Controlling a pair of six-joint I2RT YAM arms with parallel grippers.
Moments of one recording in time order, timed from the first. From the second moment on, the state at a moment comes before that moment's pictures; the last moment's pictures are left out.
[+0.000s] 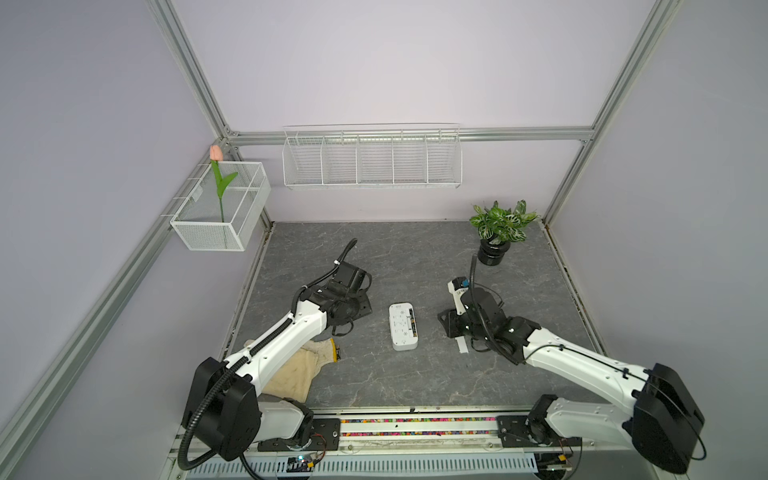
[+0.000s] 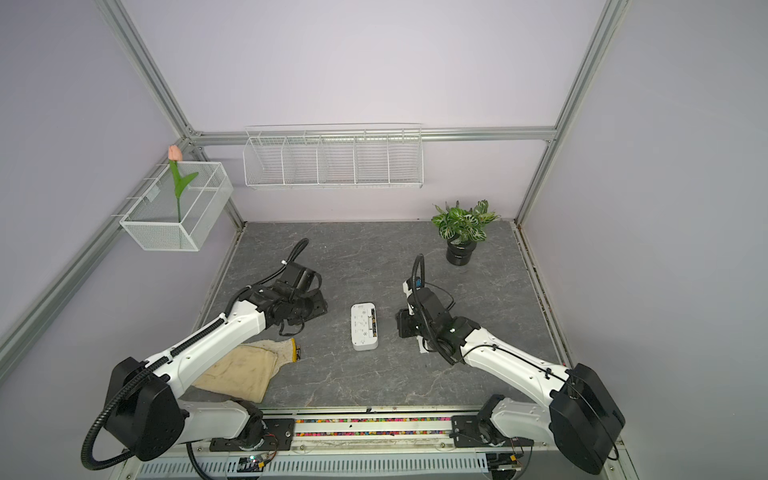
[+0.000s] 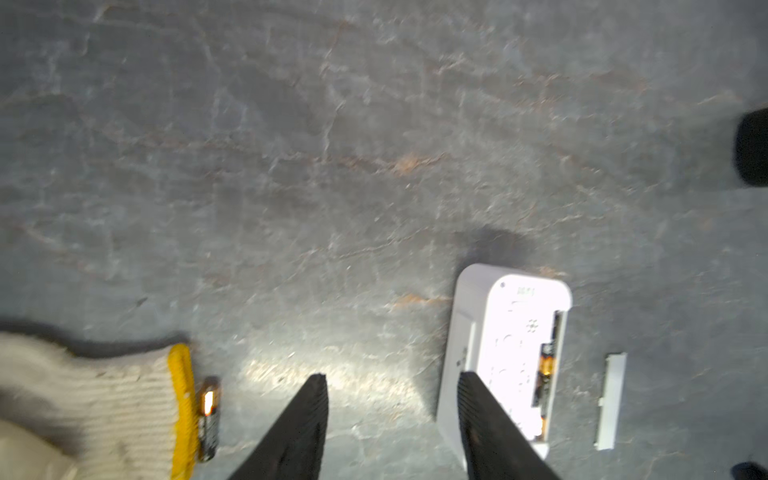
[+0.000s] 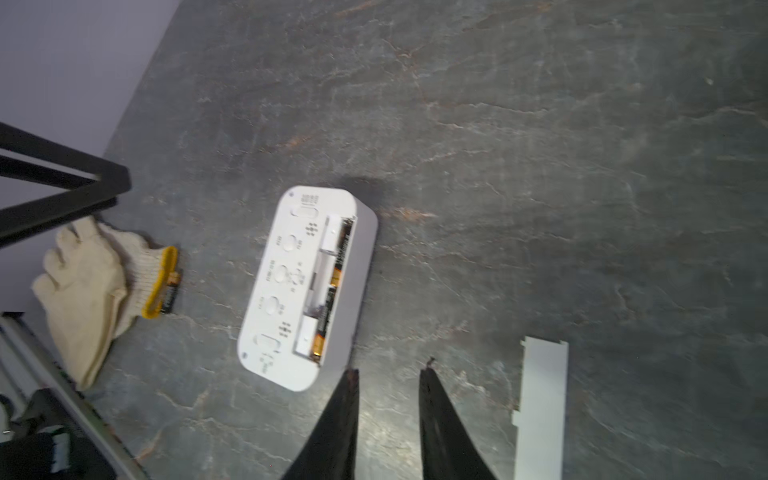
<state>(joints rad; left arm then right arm) -0.55 1.32 0.96 -0.73 -0.06 -0.80 0.76 1.18 0.66 -0.24 0.05 0.50</state>
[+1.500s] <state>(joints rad) -0.57 1.53 0.80 -0.88 -0.18 -0.78 0.76 0.94 0.33 0.07 0.18 0.30</state>
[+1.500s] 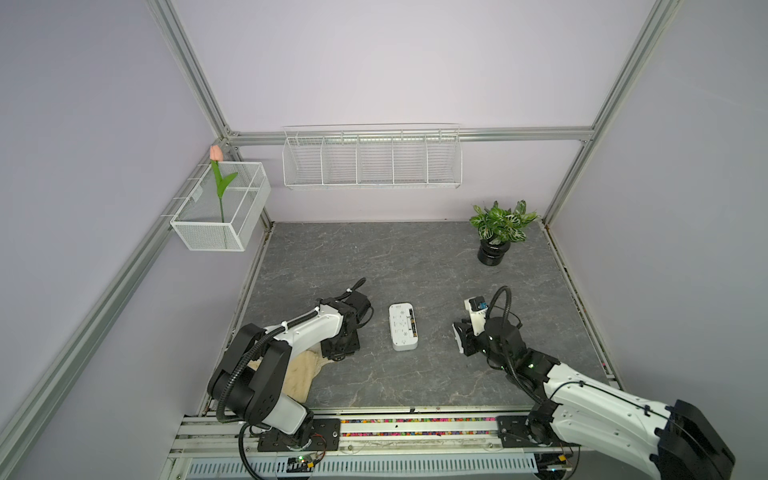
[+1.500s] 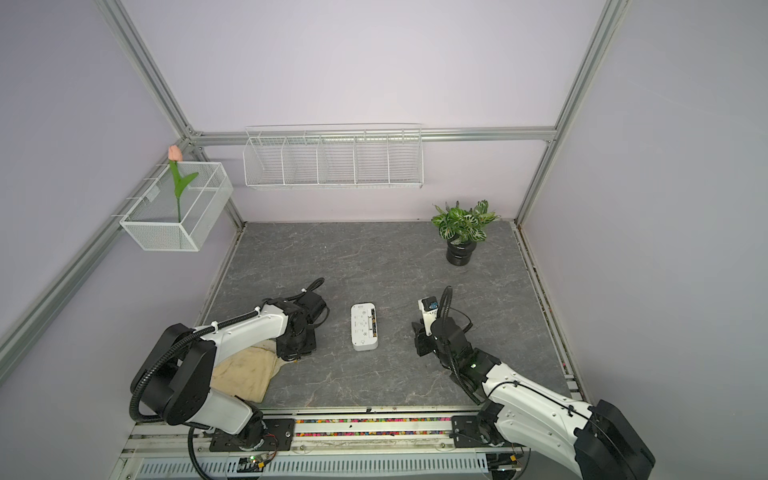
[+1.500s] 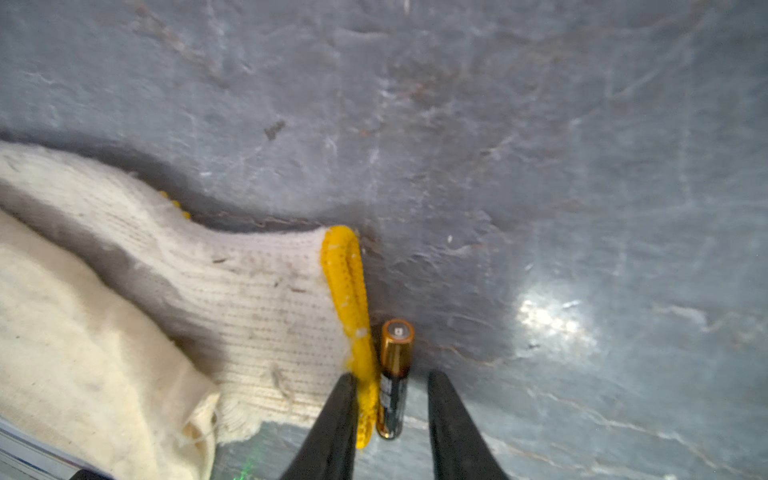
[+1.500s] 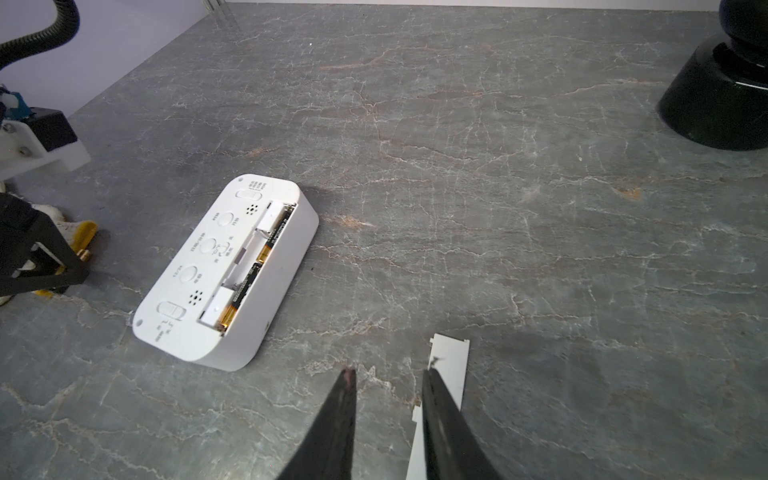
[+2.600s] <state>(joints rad) -0.57 1.49 0.79 -0.83 -0.18 -0.78 0.76 0.94 0.33 0.07 0.17 0.29</state>
